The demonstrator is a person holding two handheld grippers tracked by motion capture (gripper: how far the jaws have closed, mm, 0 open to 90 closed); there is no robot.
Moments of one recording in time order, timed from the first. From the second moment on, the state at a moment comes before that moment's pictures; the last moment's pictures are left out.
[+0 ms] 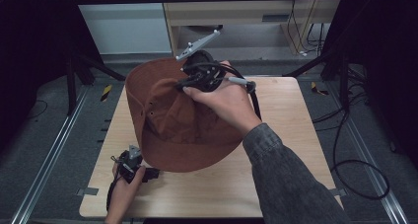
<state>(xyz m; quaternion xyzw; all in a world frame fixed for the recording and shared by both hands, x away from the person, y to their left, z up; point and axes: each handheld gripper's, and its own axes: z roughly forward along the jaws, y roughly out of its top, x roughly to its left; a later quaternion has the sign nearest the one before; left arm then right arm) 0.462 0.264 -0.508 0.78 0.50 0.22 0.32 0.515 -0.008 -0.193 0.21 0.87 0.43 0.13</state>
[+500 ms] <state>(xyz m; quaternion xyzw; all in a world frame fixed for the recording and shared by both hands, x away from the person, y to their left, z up) 0.462 0.264 -0.508 0.78 0.50 0.22 0.32 0.518 -0.003 -0.211 0.21 0.88 0.42 0.12</state>
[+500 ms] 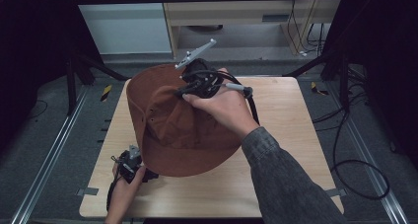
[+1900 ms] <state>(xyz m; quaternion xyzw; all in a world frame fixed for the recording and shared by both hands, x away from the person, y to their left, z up) 0.462 0.263 -0.508 0.78 0.50 0.22 0.32 0.520 -0.010 -0.220 0.23 0.87 0.42 0.11</state>
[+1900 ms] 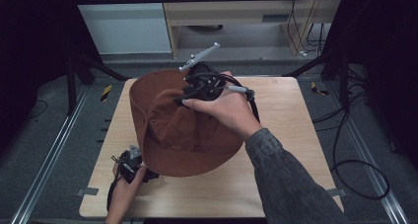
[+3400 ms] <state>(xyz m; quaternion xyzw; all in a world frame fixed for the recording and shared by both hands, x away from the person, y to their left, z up) 0.461 0.262 -0.509 0.78 0.50 0.22 0.32 0.501 -0.160 -0.233 0.35 0.81 0.44 0.17</state>
